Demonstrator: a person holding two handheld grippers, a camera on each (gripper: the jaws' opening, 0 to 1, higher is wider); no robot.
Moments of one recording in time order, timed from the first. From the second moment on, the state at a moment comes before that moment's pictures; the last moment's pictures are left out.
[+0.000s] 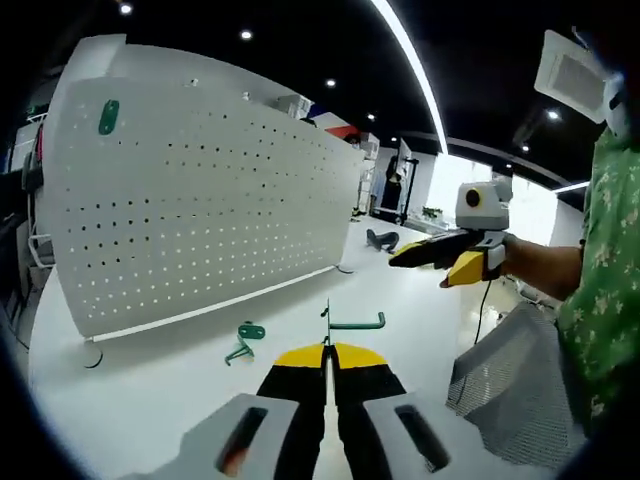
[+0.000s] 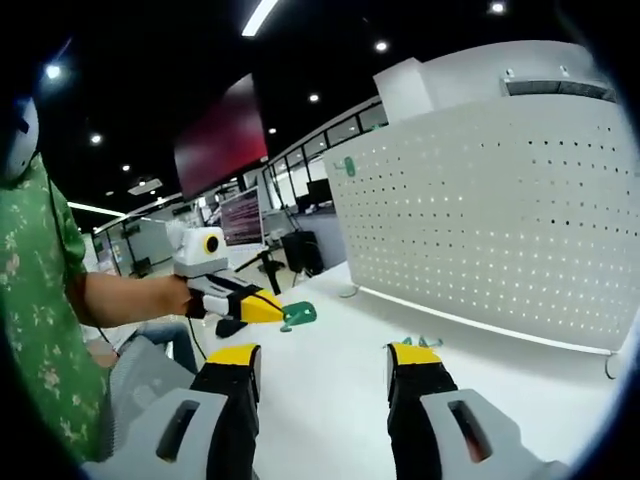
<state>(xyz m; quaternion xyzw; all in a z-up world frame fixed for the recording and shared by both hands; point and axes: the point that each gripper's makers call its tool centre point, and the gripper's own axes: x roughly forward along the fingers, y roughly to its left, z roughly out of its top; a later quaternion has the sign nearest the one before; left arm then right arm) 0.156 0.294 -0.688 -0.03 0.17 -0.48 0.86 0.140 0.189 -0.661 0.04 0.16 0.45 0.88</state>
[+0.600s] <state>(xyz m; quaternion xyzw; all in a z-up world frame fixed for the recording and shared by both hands) 0.103 0.265 -0.653 -0.09 0.16 -0.58 0.79 0.106 0.207 -0.639 0.08 0.16 0.53 0.83</state>
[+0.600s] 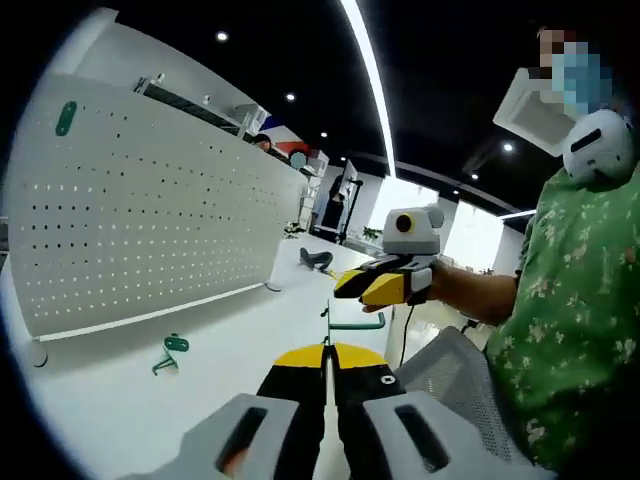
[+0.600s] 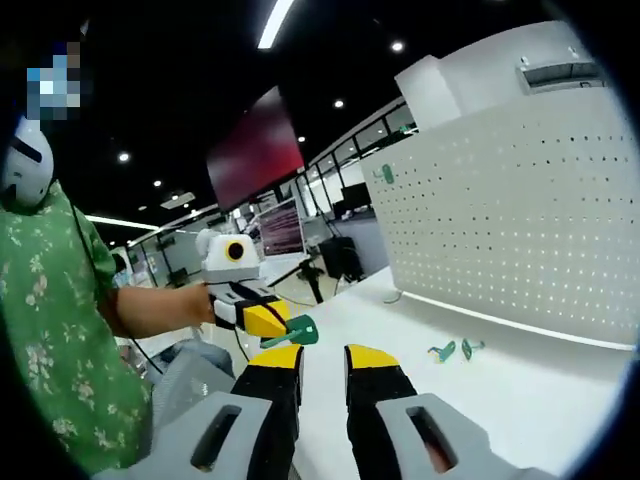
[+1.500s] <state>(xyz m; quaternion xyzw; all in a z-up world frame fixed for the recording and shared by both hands) 0.062 0.248 -0.646 -0.11 0.16 -0.65 0.74 0.065 0.225 -0.641 0.11 0.20 0.61 0.76</state>
